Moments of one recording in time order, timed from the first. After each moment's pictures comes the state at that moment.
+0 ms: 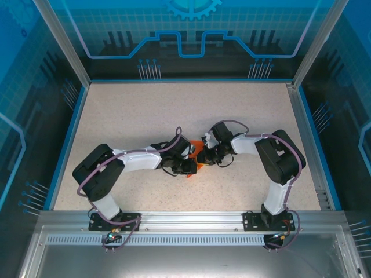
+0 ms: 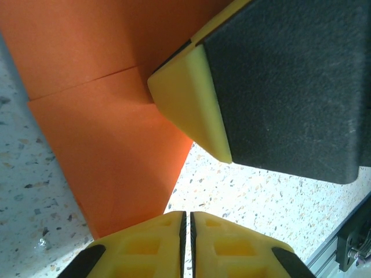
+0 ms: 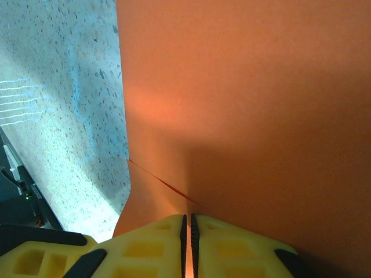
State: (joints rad) left arm -0.75 1.70 0.87 -0.24 0.39 -0.72; right arm 0.49 1.85 0.91 -0.25 -0.66 0.51
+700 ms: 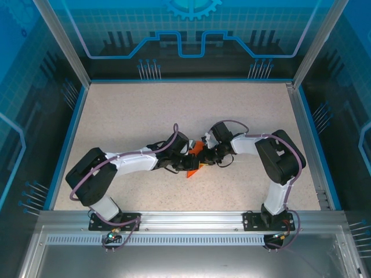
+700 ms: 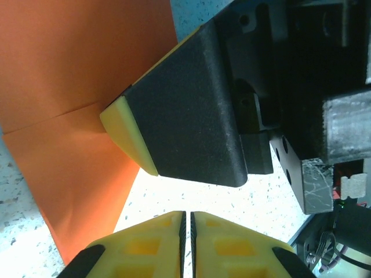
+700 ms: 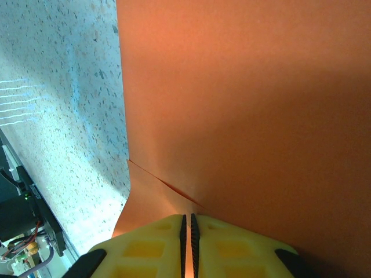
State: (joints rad) left arm -0.75 1.63 0.85 -0.15 0.39 -0.77; right arm 0.49 1.85 0.91 -0.25 -0.66 0.51
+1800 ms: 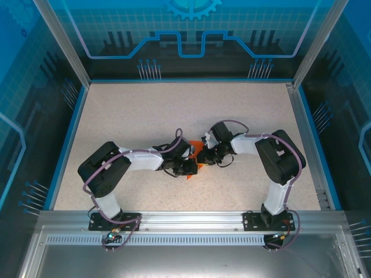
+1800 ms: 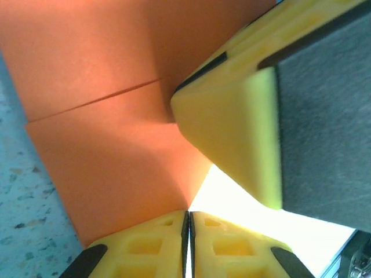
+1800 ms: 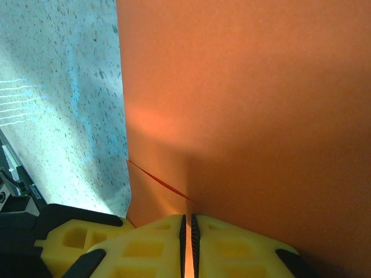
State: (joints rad) left arm -0.74 1.75 0.83 -0.12 0.39 -0.77; right arm 0.49 1.85 0.91 -0.26 -0.66 0.51
